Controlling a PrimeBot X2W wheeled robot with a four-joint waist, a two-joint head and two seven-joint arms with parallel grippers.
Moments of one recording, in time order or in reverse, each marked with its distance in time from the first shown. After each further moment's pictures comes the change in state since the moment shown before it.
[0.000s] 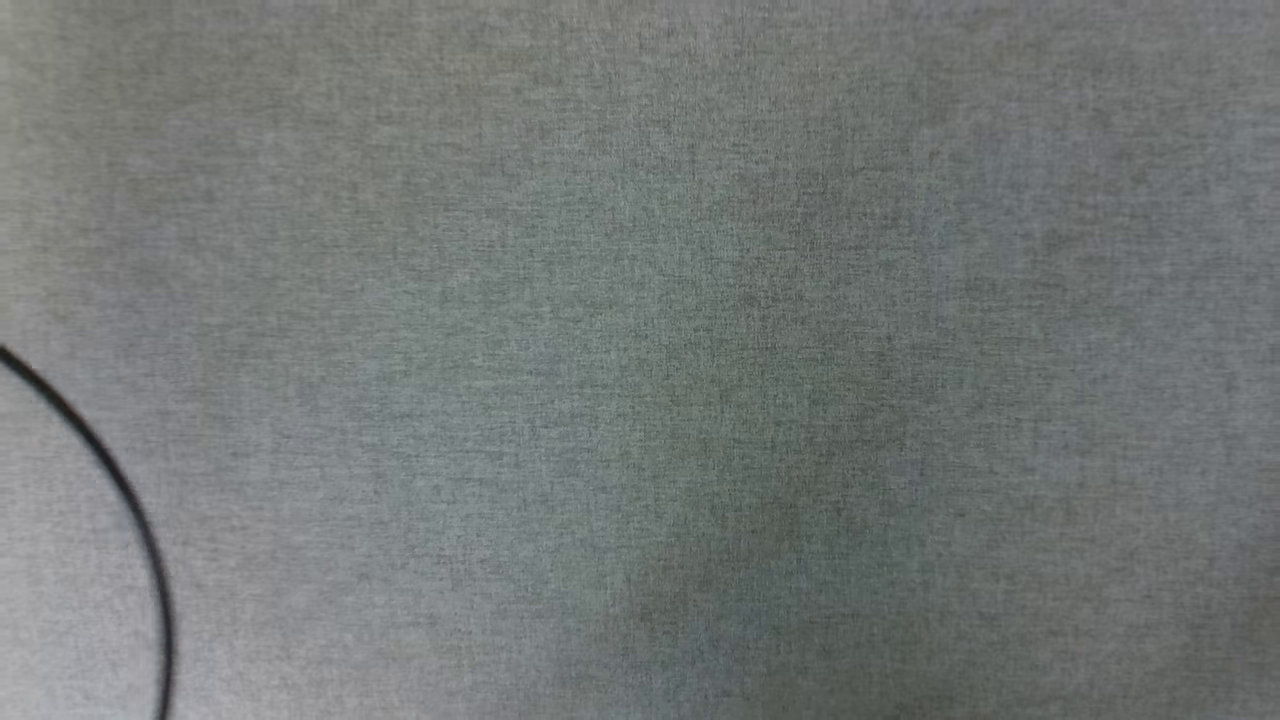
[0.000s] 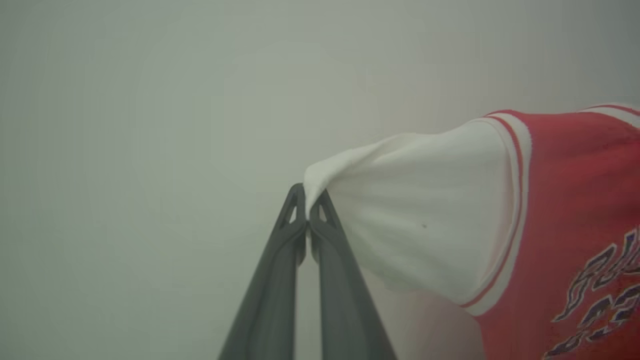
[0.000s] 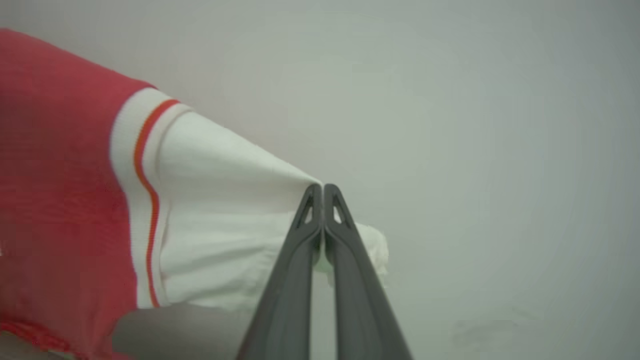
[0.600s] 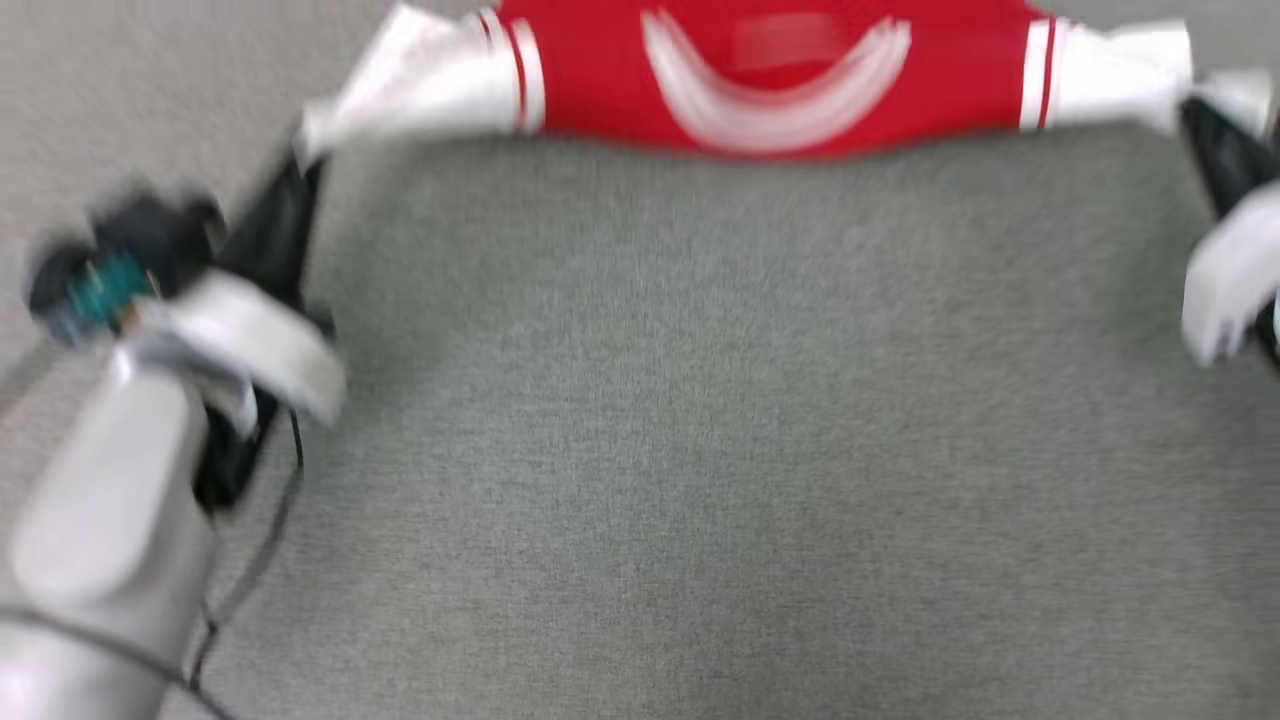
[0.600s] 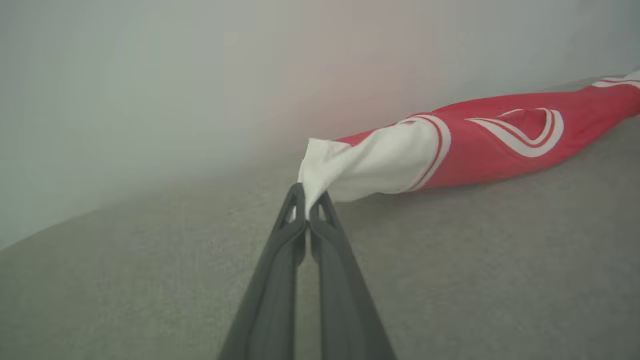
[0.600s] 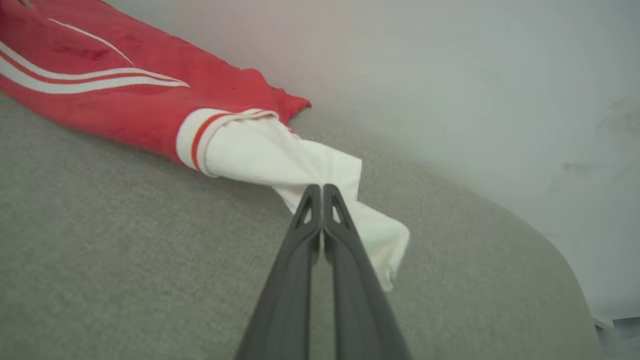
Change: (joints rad) left arm 0.885 -0.069 -0.055 -0.160 -0.011 -0.020 -0.005; right arm 0.768 -0.077 0.237 -0.060 0.272 0.000 -0.006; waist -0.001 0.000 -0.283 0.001
